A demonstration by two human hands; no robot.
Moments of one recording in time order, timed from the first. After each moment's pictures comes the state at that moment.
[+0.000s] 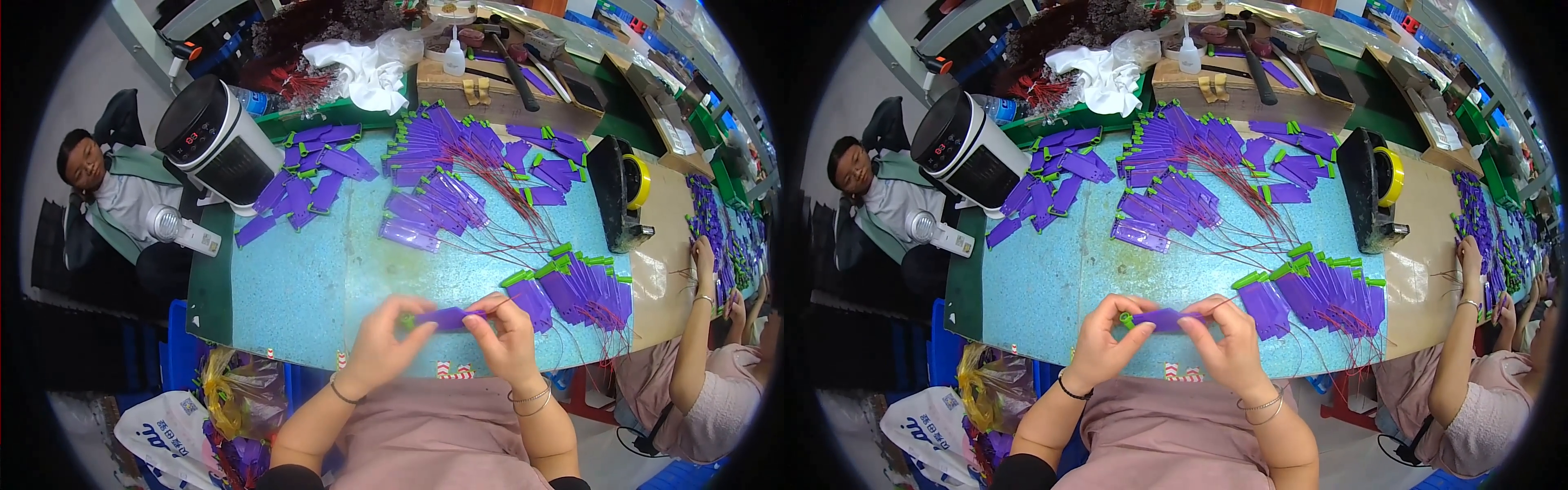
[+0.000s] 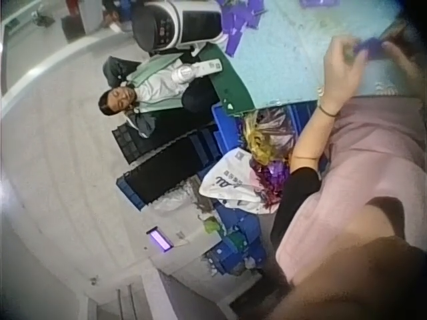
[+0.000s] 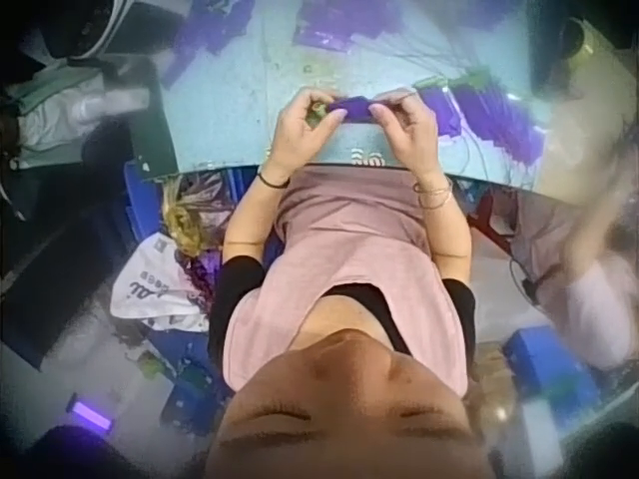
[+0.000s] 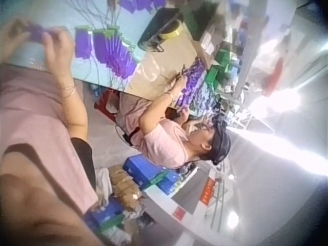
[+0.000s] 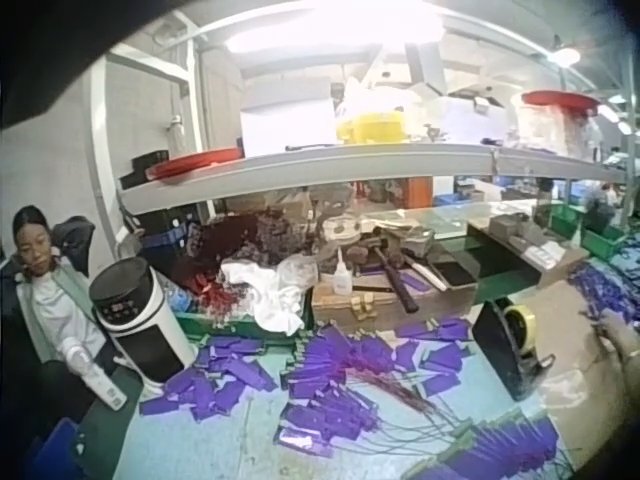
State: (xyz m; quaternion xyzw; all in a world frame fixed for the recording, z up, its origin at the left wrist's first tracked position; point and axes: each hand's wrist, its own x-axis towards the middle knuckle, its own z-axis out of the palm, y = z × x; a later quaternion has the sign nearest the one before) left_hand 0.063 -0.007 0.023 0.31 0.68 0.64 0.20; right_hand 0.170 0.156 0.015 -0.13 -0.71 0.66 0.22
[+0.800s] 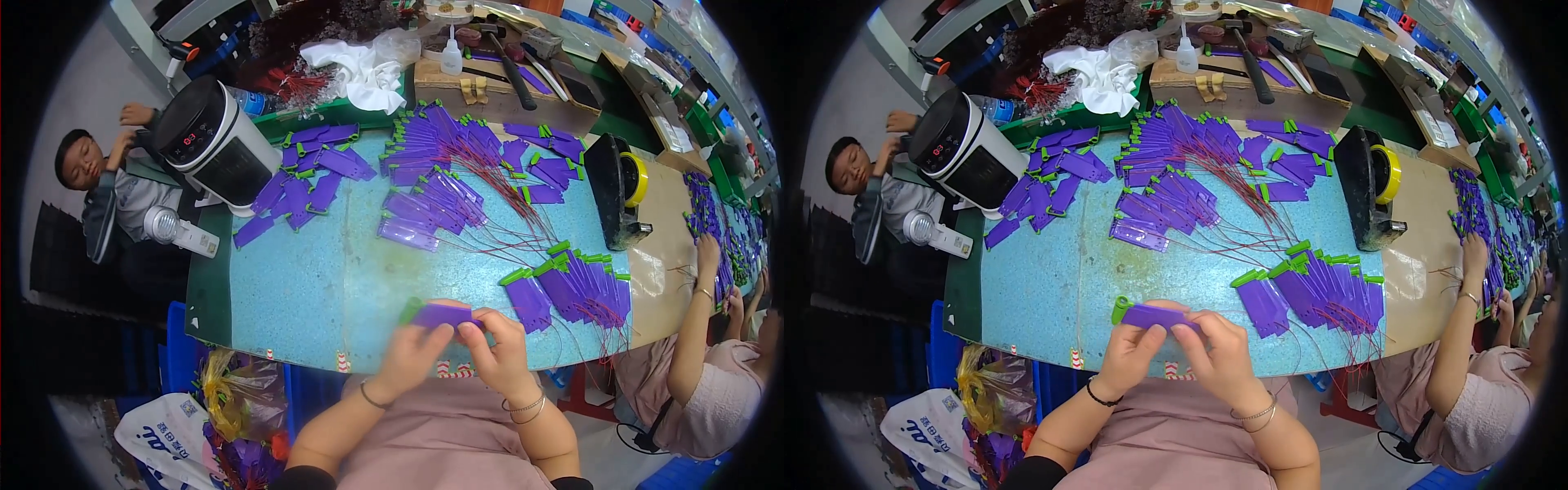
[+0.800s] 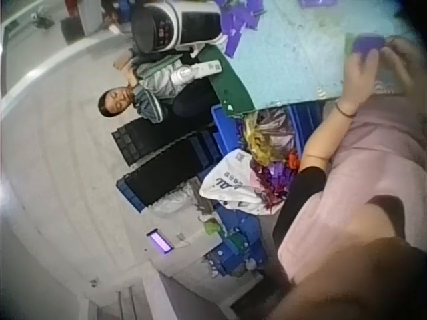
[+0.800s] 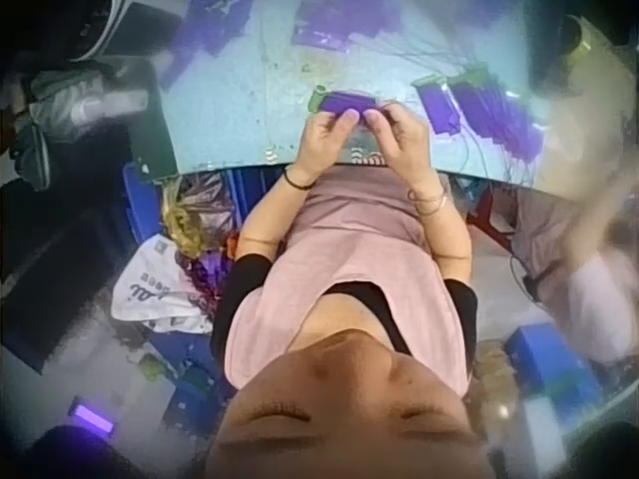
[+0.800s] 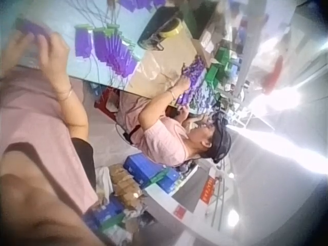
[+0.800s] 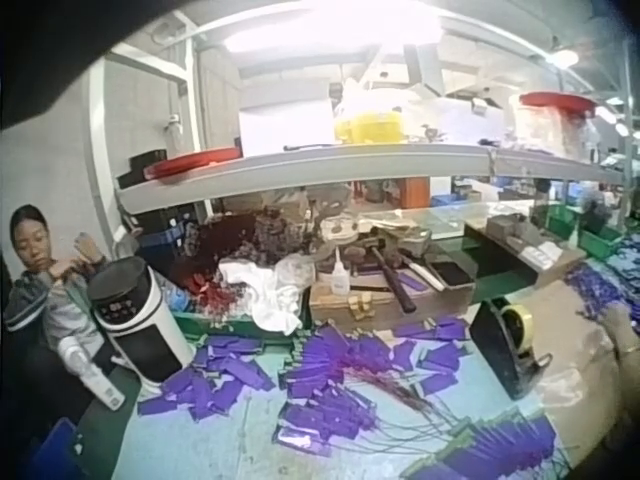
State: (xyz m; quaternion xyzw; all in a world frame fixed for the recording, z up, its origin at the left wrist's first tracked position) left_hand 0.092 0.012 0.014 0.26 0.56 0.72 0.30; right_hand 0.181 0.146 0.024 -0.12 -0.79 0.57 0.20
